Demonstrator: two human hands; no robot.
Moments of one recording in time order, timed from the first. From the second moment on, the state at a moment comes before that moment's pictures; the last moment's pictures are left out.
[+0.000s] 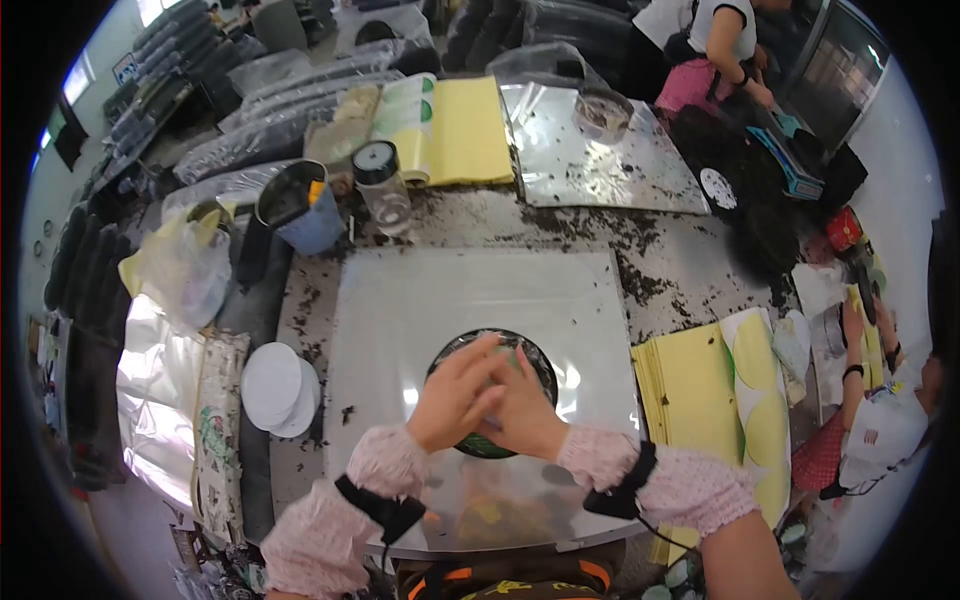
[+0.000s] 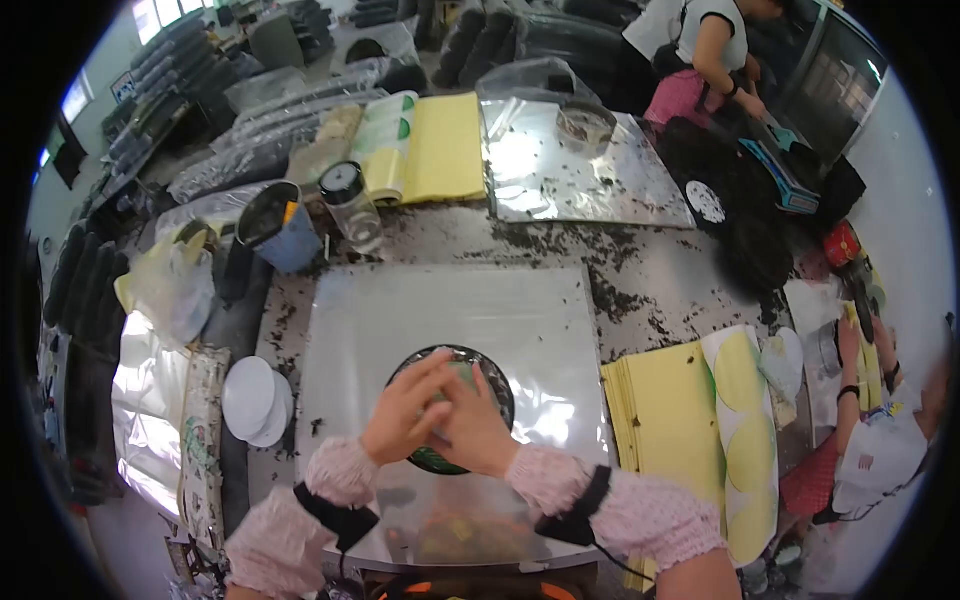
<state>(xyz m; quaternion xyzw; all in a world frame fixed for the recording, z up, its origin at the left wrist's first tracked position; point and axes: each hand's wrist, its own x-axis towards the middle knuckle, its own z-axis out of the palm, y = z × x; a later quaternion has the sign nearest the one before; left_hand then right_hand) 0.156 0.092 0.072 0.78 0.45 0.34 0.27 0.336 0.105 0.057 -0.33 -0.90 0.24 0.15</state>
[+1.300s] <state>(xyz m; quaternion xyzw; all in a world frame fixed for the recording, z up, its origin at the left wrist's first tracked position) -0.002 -0.103 0.071 0.82 0.46 0.10 0.31 0.409 -0.001 0.073 -0.30 -0.90 0.14 0.28</state>
